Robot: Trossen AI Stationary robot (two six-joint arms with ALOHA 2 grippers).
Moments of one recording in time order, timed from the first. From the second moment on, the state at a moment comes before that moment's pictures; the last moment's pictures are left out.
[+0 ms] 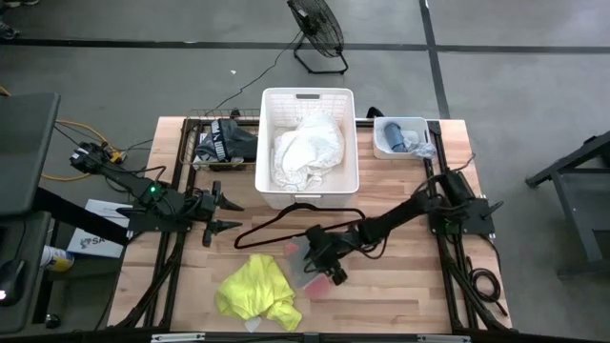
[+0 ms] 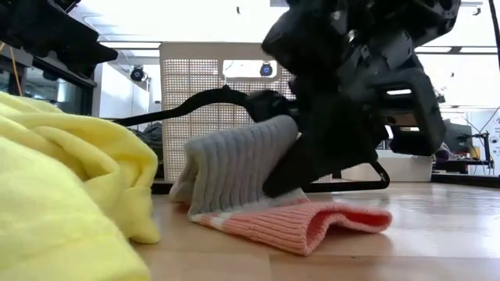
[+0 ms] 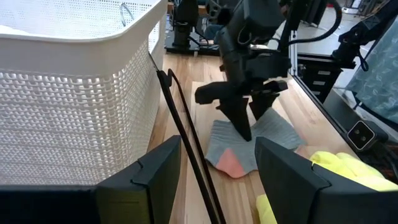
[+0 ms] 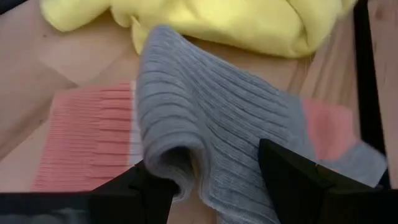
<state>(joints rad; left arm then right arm) -0.48 0.40 0.26 -0.06 -0.44 -0.22 0.32 1.98 1.00 0.30 -0.09 -0.23</state>
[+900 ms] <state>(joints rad) -0.48 0.40 0.26 -0.08 -0.44 -0.24 0.29 1.98 1.00 0.03 -0.05 0.32</state>
